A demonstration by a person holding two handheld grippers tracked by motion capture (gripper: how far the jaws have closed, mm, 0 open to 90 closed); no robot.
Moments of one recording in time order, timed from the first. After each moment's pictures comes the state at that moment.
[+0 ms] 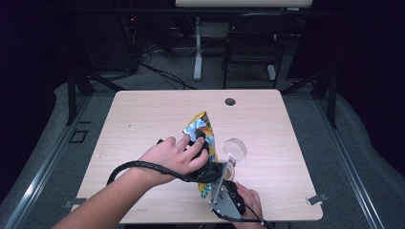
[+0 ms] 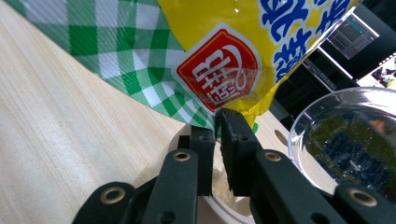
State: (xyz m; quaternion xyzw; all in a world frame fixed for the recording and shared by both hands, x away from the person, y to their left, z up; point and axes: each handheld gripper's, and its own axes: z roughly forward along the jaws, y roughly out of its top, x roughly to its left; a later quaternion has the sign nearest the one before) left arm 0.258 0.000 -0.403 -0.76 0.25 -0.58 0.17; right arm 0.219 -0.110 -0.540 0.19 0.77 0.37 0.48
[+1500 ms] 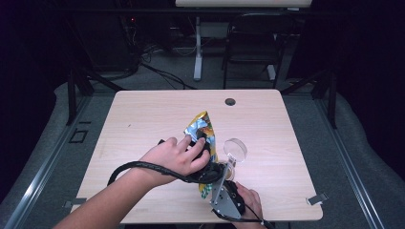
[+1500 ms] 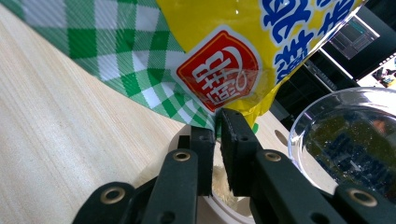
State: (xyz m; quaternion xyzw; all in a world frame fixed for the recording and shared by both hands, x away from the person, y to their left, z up) left arm 0.256 -0.003 -0.402 -0.75 0.26 -0.58 0.17; right arm 0.219 -0.110 -0.540 0.19 0.77 0.37 0.48
